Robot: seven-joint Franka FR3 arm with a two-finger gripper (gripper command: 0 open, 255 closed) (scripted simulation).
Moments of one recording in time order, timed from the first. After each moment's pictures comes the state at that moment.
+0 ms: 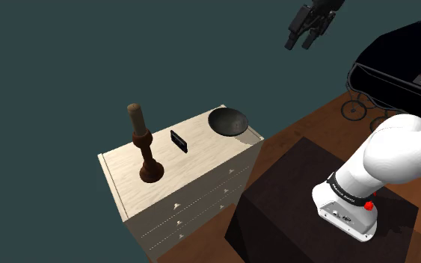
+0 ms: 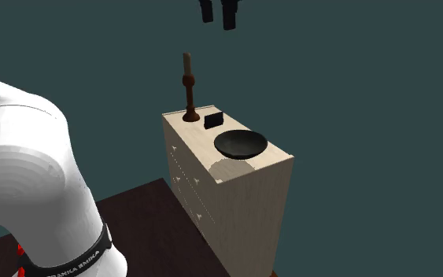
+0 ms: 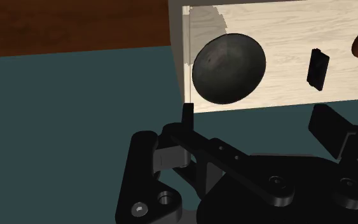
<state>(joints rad) 0.01 -0.78 -0.01 -2.28 0.12 1.68 0.12</state>
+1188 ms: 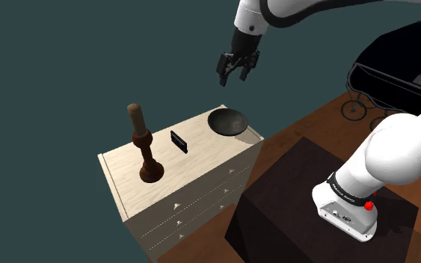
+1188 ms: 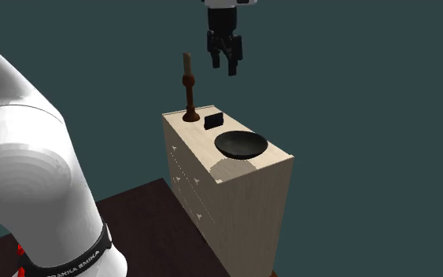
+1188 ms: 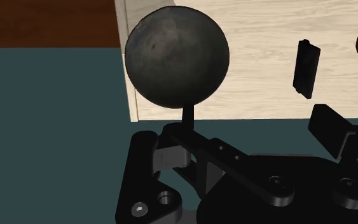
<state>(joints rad) 0.07 -0.33 0.23 -2.22 0.13 2.01 0.32</state>
